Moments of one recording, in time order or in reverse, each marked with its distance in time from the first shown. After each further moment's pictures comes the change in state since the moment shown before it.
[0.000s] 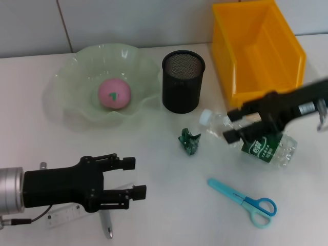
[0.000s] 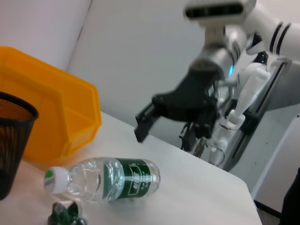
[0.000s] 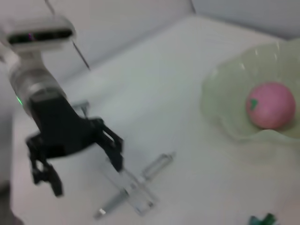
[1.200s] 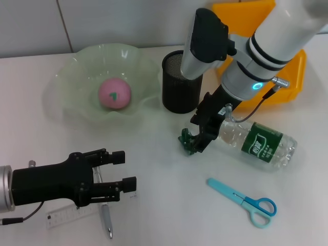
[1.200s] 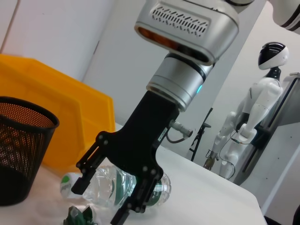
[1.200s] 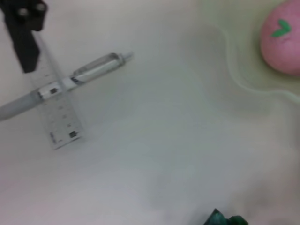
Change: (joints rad) left arm 0.018 0.008 -0.064 0.000 0.006 0.018 -0.020; right arm 0.315 0.123 -0.470 0.123 -0.354 0.395 0.185
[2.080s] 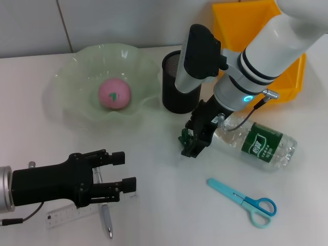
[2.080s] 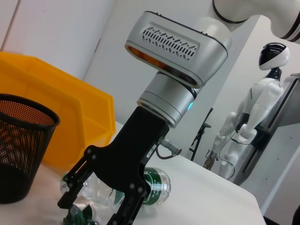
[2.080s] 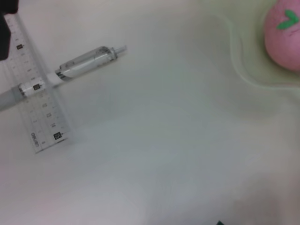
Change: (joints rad) left arm 0.002 0.000 0.000 0.000 0.005 0.000 -0.004; right arm 0.002 0.003 -0.073 0.114 0.065 0.148 -0.029
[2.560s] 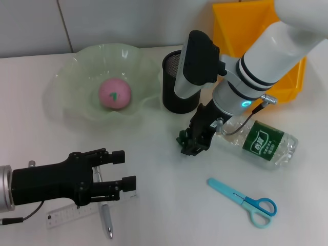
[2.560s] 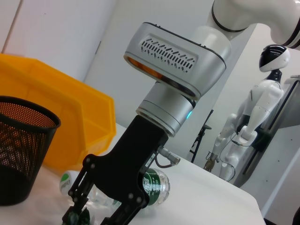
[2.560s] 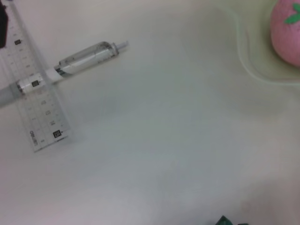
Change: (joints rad) left arm 0.000 0.000 0.000 0.000 -0.006 0.000 -0.001; right arm -0.010 0.001 -0.040 0.020 0.033 0.037 -0.001
